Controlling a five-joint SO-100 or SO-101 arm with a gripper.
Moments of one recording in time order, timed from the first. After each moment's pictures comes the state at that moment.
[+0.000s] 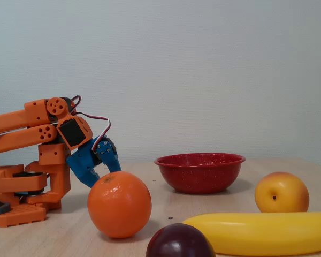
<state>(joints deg) -3.1 190.0 175.1 72.9 5.2</state>
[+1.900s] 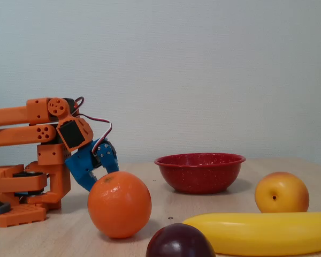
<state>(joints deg) 0.7 177.3 170.9 68.9 0.6</state>
